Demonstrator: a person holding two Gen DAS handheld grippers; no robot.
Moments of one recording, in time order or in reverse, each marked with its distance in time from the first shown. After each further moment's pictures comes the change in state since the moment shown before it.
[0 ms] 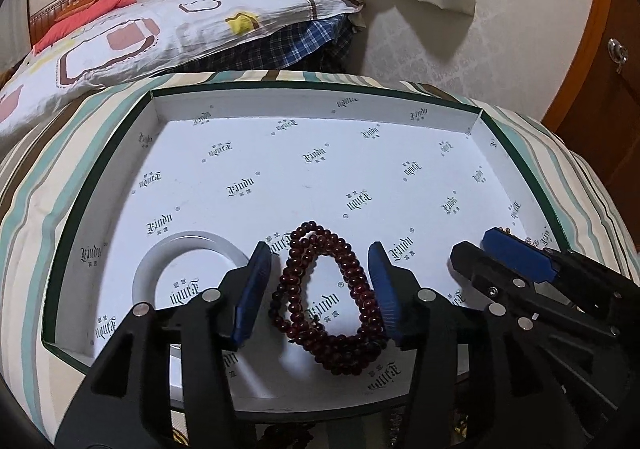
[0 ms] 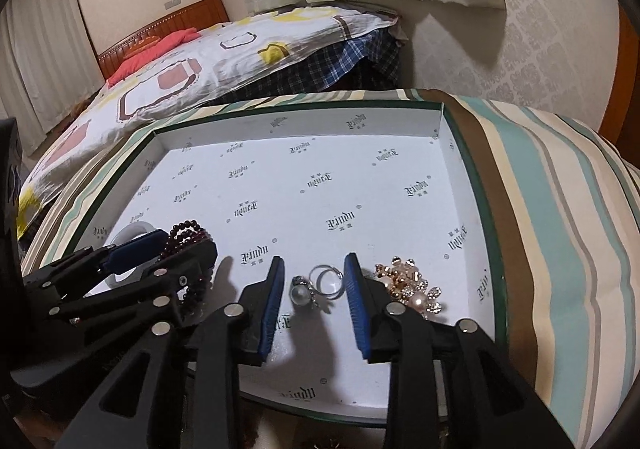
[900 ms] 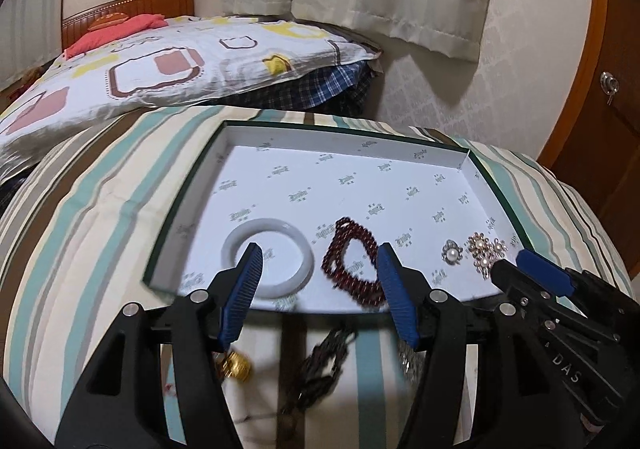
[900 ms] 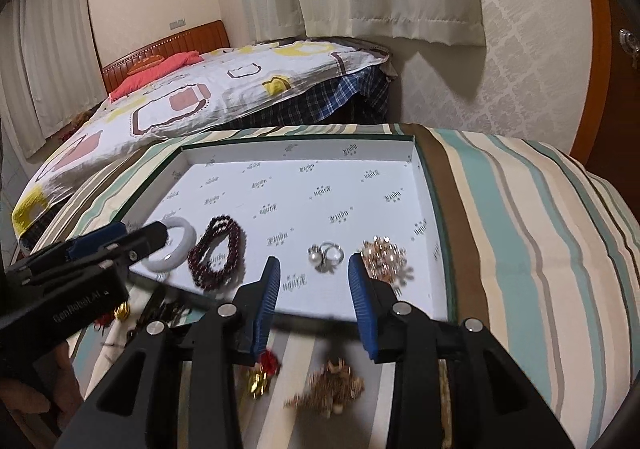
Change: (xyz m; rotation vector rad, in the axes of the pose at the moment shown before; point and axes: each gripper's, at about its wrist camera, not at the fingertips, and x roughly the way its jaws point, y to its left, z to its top) left arm -0.085 0.018 -0.028 -0.061 -0.153 0.048; right arm -0.068 0.018 -0.029 -0.025 -0.122 -0.051
